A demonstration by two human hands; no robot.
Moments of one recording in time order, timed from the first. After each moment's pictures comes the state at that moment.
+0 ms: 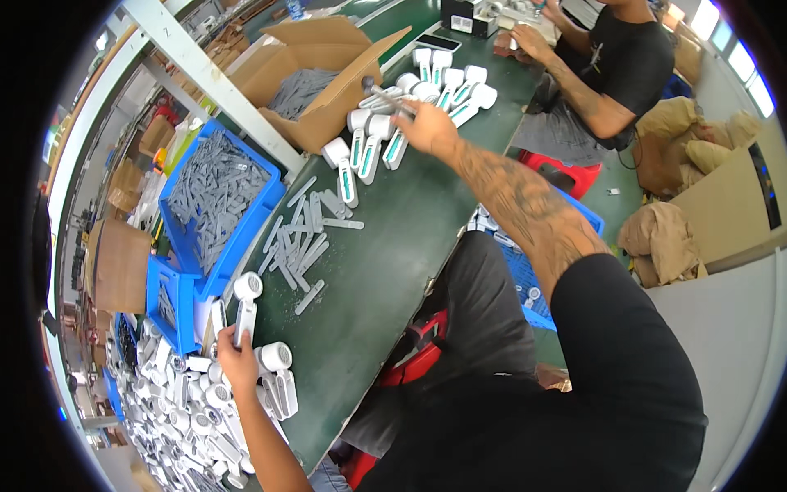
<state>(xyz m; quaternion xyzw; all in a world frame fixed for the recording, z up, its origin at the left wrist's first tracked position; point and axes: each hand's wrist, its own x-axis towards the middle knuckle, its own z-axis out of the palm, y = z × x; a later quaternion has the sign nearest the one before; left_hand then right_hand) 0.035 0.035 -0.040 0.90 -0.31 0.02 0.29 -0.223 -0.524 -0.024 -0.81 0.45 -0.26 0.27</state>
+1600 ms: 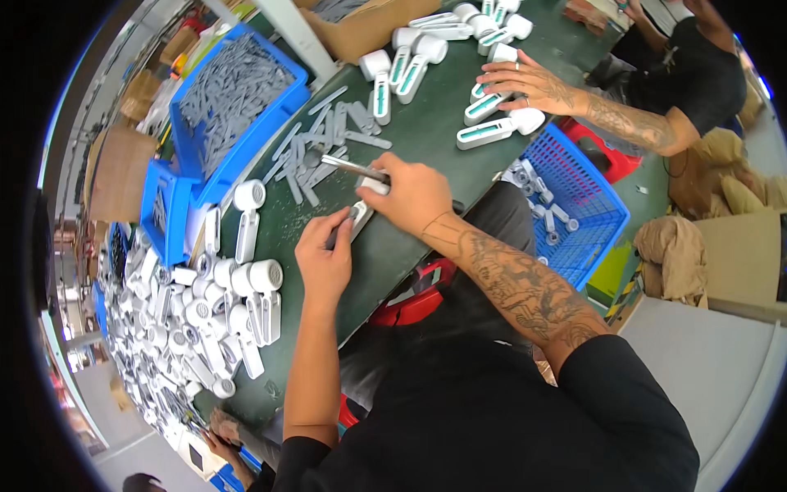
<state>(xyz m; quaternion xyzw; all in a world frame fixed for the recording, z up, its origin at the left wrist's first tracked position) -0.125 -0.112 -0.056 0.76 -0.43 -0.03 0.48 -0.233 -0.287 -0.050 -0.85 0.33 -0.24 0.33</state>
